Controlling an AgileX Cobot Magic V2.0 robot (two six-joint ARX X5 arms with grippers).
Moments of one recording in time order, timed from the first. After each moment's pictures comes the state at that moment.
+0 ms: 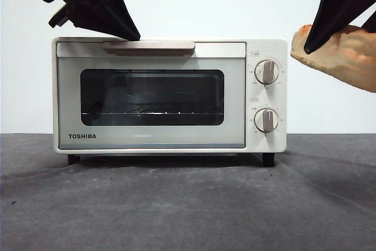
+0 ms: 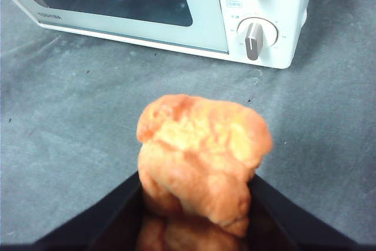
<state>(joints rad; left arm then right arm) -0.43 1.37 1.07 -0.22 0.31 -0.09 0.64 0.79 0.66 -0.51 0.03 0.38</state>
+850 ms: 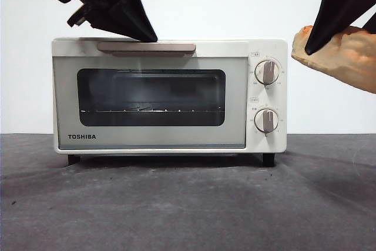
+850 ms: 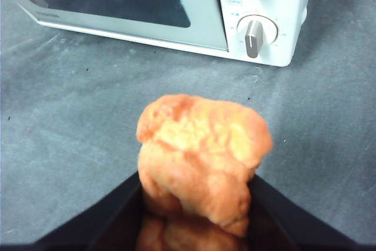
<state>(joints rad) -0.52 1.40 1.10 -0.28 0.28 -0.03 0.64 0.79 0.66 -0.51 0.03 0.38</state>
